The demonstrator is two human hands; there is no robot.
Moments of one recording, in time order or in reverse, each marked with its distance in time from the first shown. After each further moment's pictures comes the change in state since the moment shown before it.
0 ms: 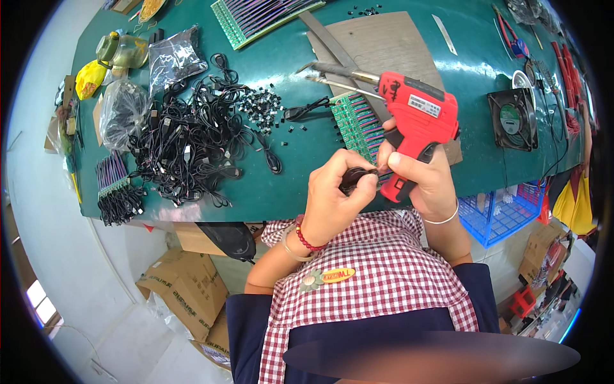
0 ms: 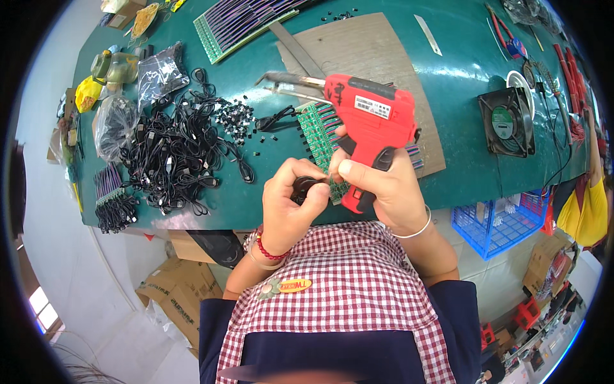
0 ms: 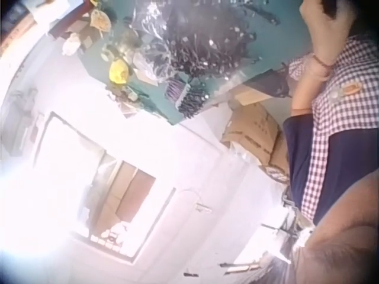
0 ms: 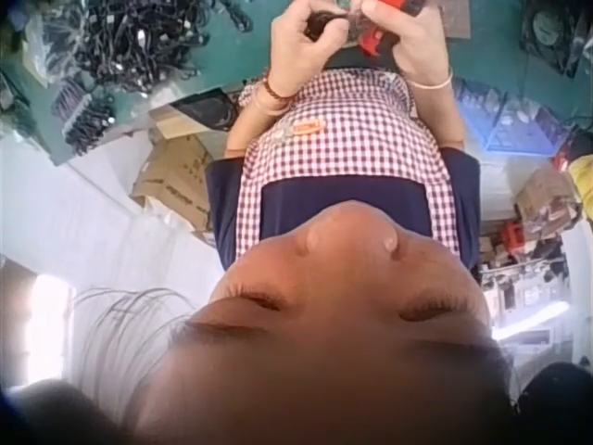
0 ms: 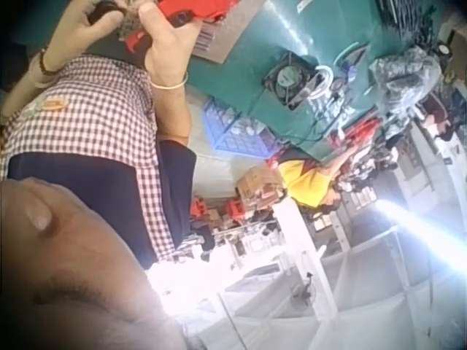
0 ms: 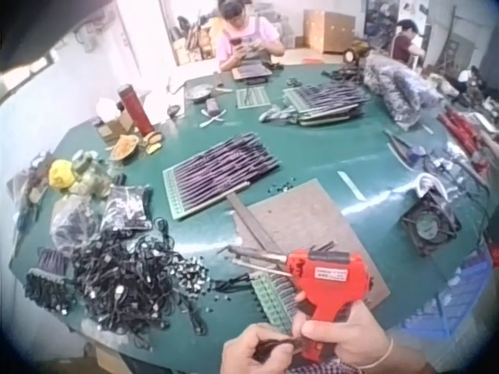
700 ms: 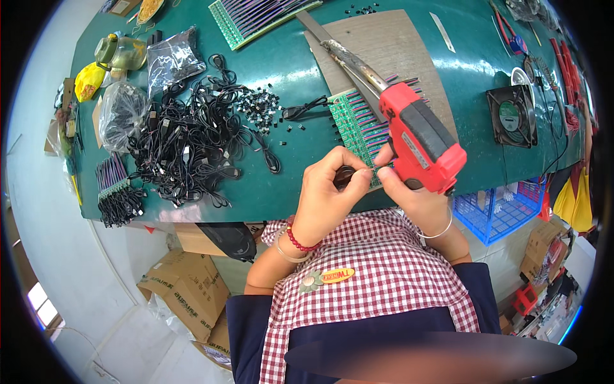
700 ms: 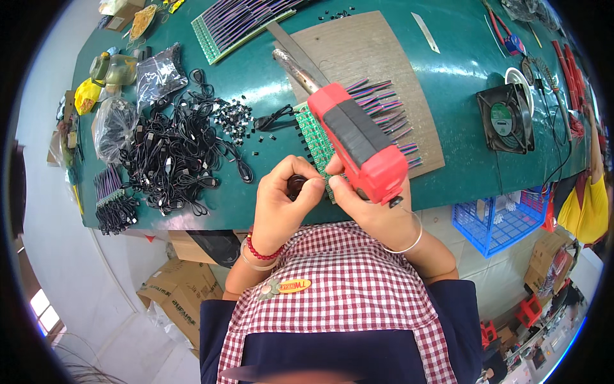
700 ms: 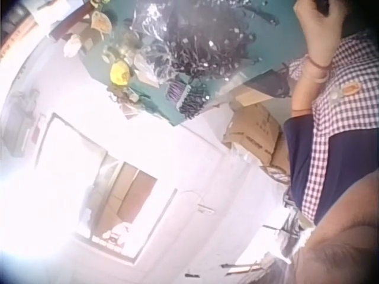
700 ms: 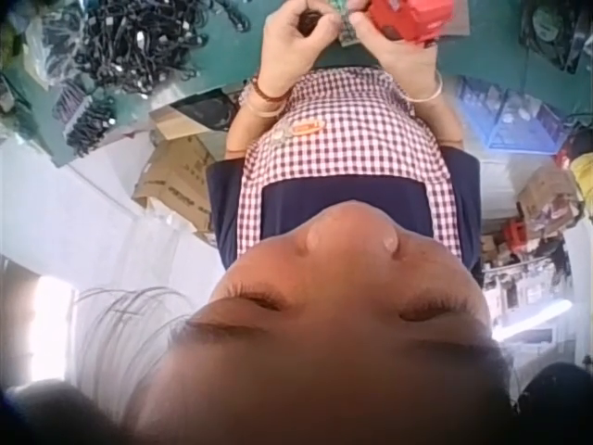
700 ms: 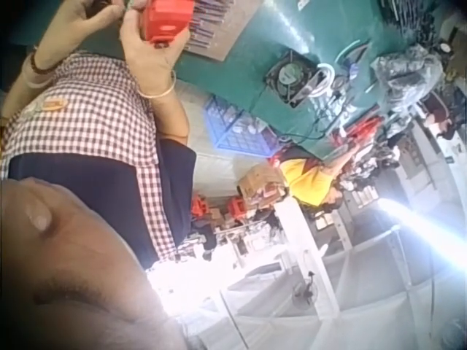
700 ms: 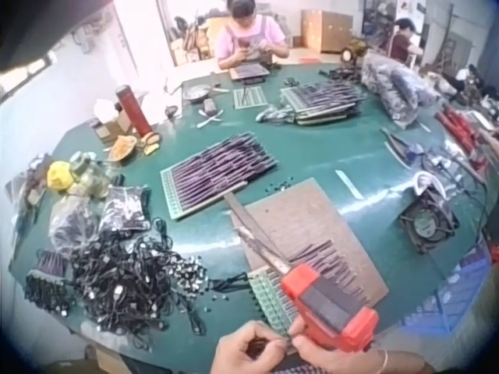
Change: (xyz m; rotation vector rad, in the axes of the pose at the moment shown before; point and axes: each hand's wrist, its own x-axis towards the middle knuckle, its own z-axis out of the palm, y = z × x) left_hand 0.003 0.009 -0.008 -0.062 -0.050 -0.176; right_hand -0.018 0.006 0.010 -0.575 0.060 -0.289
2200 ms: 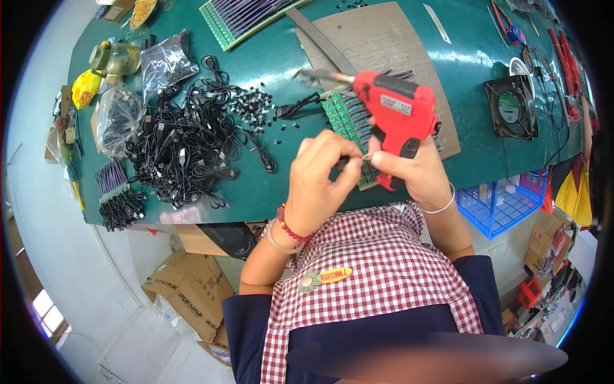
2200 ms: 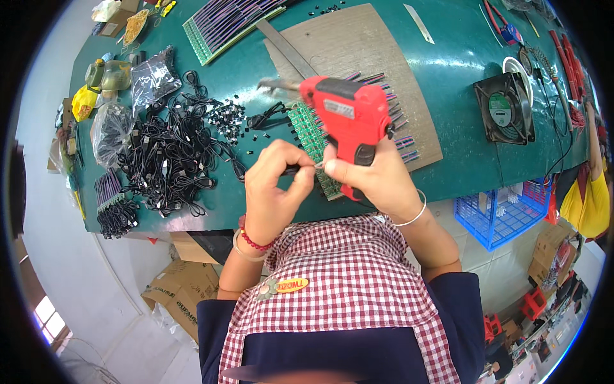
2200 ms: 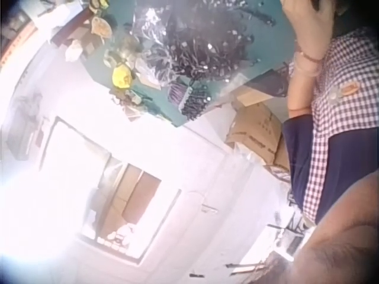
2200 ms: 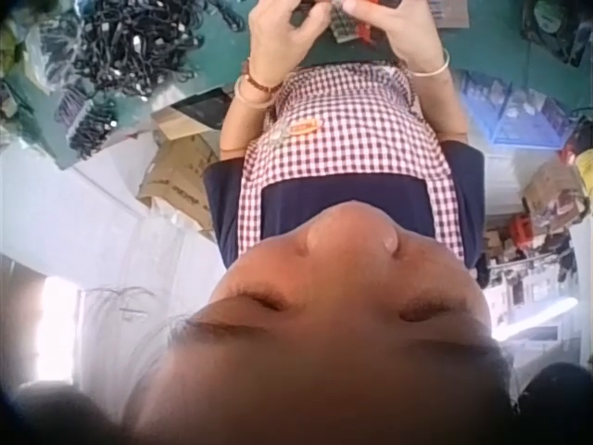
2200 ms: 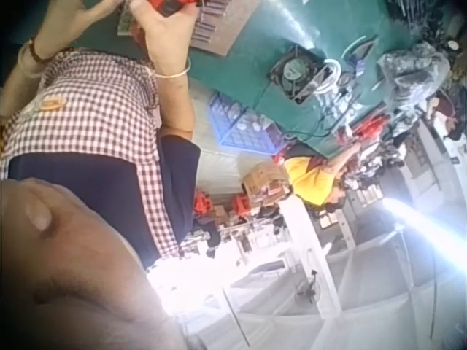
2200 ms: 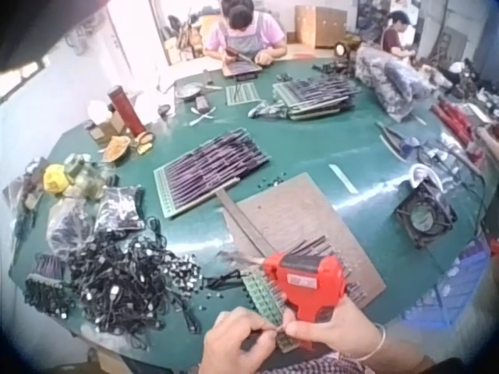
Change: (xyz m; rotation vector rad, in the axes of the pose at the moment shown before) left_hand 0.019 0.001 -0.006 0.575 0.073 0.506; right_hand 0.018 0.022 -0.018 0.297 -0.164 0.298
